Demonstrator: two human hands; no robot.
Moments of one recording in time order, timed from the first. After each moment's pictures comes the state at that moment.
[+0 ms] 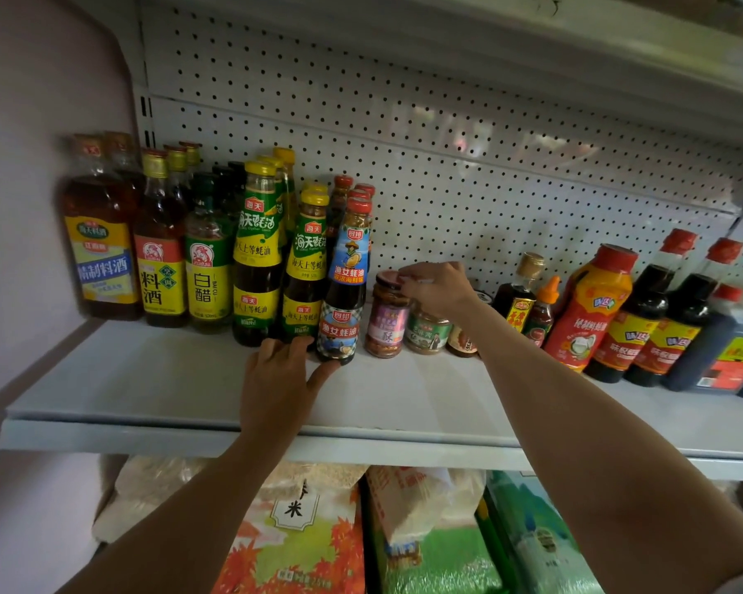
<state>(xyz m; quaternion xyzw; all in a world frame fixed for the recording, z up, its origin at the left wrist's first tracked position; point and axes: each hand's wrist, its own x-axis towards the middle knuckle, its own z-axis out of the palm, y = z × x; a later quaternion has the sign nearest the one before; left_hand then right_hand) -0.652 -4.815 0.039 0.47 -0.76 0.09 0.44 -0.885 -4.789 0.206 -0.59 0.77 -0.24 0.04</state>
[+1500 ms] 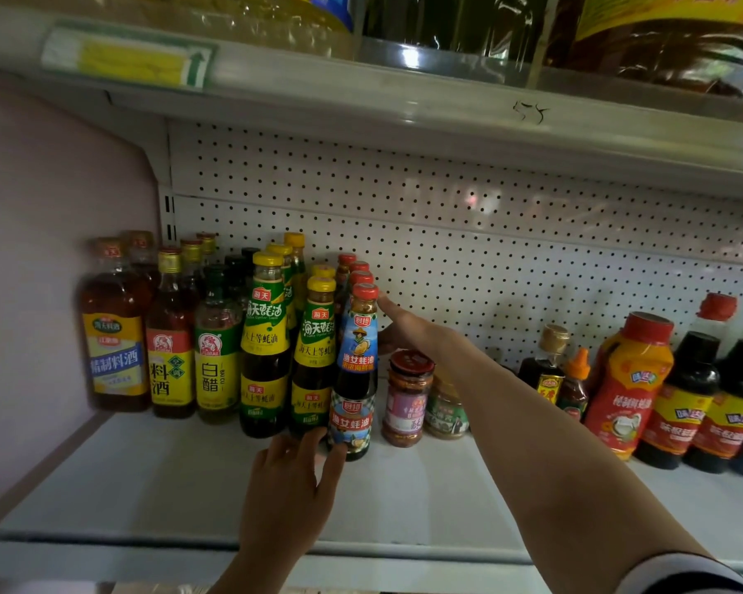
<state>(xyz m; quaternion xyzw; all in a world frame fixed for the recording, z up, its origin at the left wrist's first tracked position) -0.653 -4.806 0.055 0.49 -0.78 -0.02 0.40 -0.873 -4.887 0.232 -0.56 0.73 -0.17 0.36</state>
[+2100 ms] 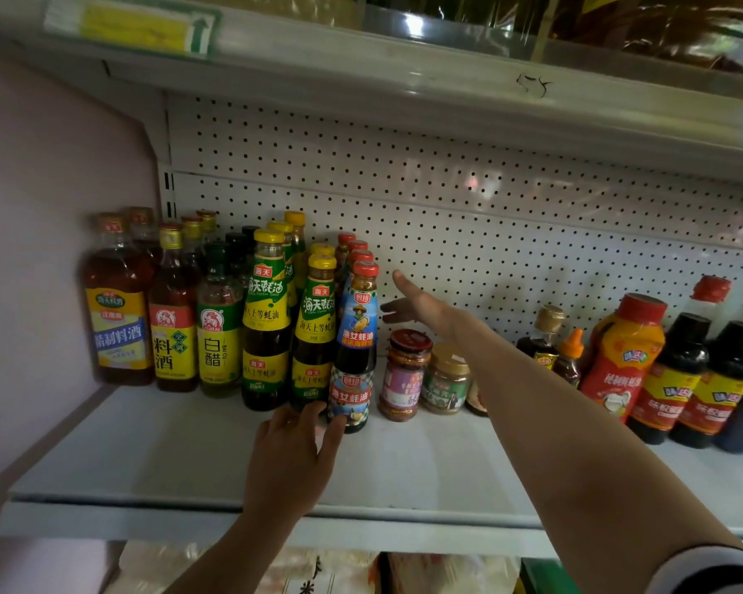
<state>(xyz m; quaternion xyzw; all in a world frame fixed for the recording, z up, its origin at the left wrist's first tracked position) -0.653 -4.806 0.053 0.48 -0.78 0.00 0.40 -0.888 -4.862 0.233 -0.56 0.71 -0.25 0.34</state>
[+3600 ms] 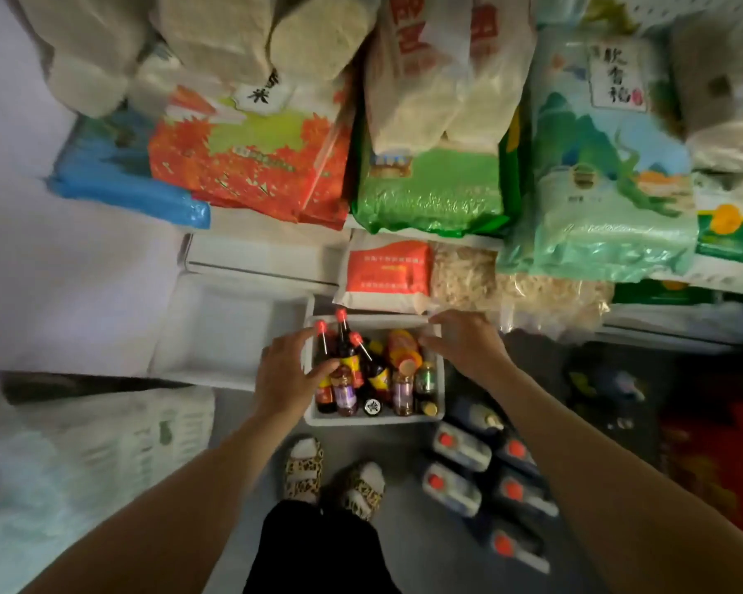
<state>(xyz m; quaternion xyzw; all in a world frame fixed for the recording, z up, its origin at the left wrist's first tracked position) -0.684 -4.415 -0.317 0.66 -0.65 -0.36 0.07 -0.965 -4.412 -0.271 -0.52 0.76 -0.01 0.38</state>
